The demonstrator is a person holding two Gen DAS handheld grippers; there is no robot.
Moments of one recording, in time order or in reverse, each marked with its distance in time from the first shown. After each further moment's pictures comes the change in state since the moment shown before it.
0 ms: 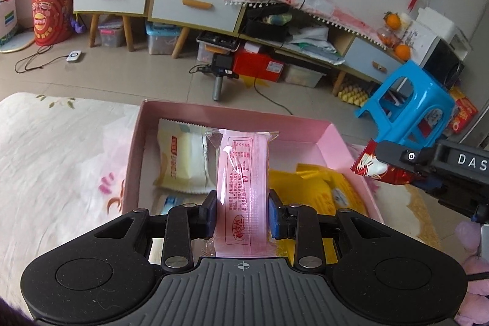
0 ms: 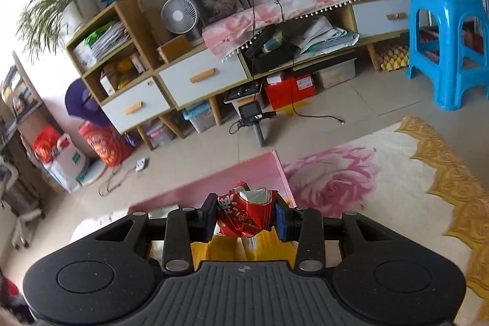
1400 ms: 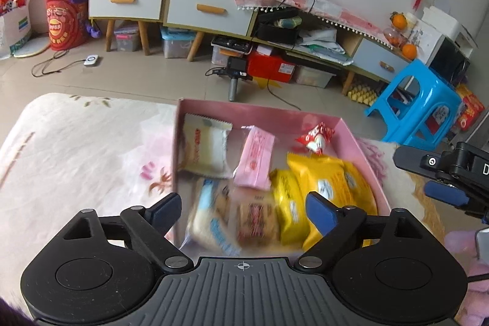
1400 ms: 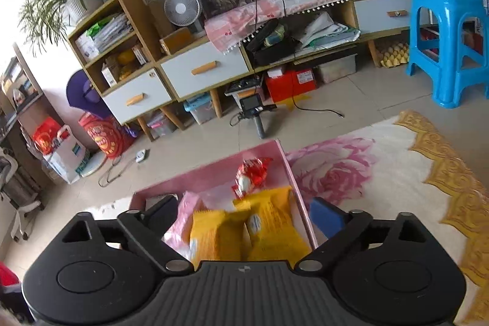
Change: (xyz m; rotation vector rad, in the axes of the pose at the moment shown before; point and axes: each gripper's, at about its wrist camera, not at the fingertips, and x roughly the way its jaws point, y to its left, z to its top) left arm -0.052 0.015 -0.012 0.016 0.001 0.054; right arm -0.032 0.015 -0.012 -0.054 0.040 -0.057
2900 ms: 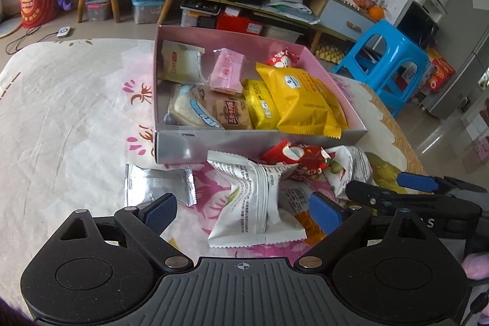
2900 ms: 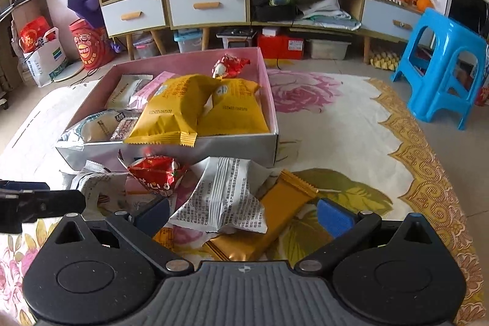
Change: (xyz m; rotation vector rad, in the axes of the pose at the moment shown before) left arm -0.016 0.002 -0.073 0.057 0.113 -0.135; right arm -0.016 -0.006 -0.091 -0.295 0.136 -0.143
